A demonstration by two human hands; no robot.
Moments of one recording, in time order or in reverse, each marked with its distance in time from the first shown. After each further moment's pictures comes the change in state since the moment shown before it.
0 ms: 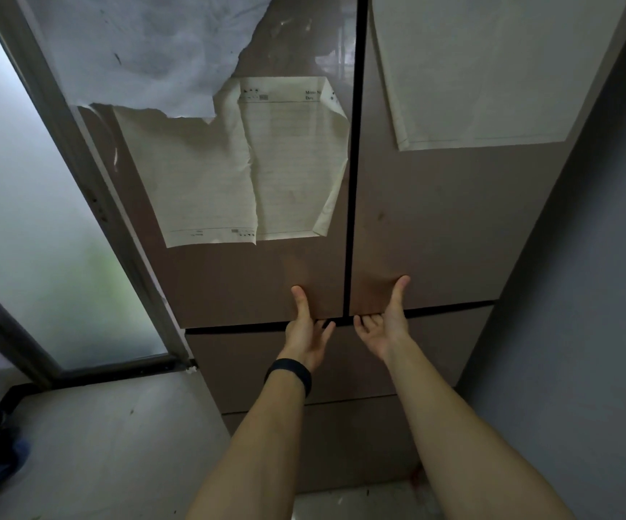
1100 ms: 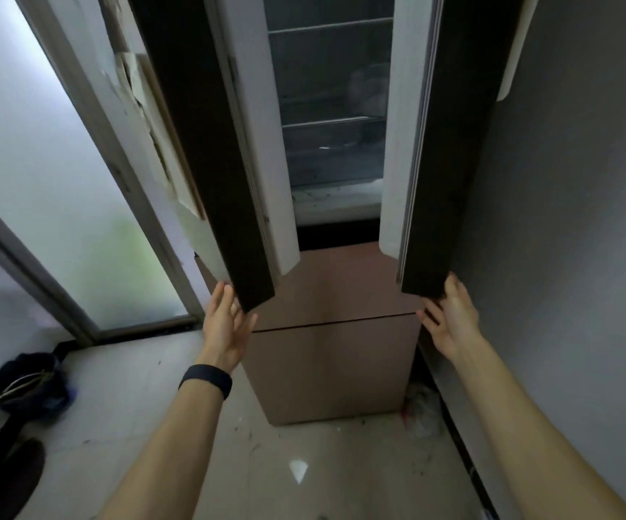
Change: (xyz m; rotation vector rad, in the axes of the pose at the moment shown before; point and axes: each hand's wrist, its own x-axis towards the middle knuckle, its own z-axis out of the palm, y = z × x) left_hand -0.184 -0.028 -0.104 0.097 0.177 0.246; right_hand -0.155 -0.031 -0.206 -0.156 0.056 -0.260
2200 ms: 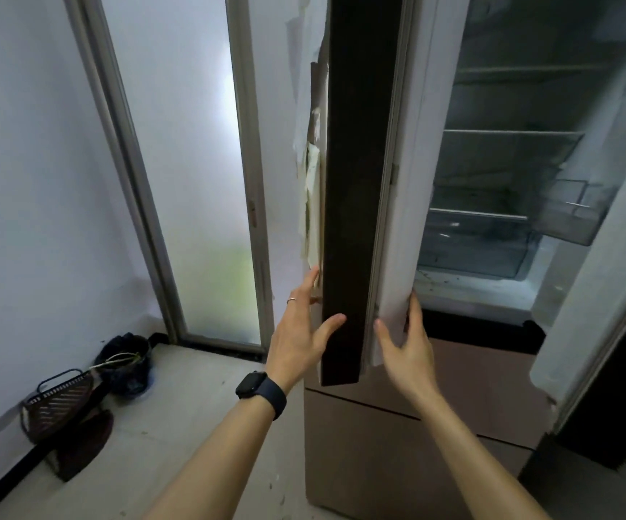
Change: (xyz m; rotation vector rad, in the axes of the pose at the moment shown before) left_hand -0.025 0.109 0.000 1.049 0.033 0.876; right_hand -0.066 0.052 0.216 -0.782 -0.549 -0.558
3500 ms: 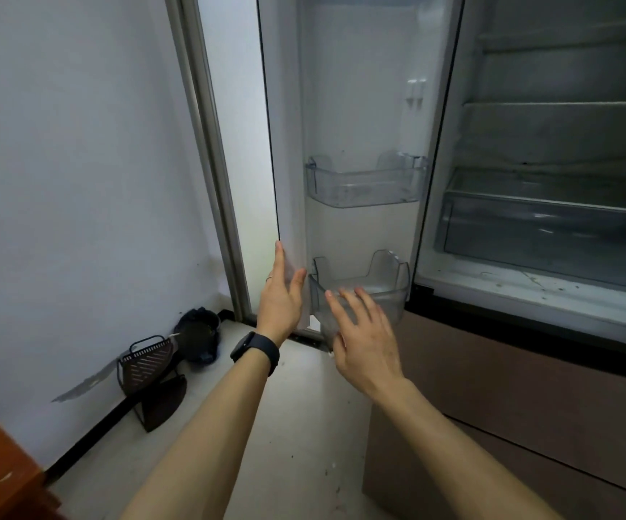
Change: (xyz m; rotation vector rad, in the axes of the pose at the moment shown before) left_hand 0.034 -0.114 -0.129 0.009 0.202 -0.376; right_hand 0.000 -0.037 0.191 -0.636 -0.256 -0.683
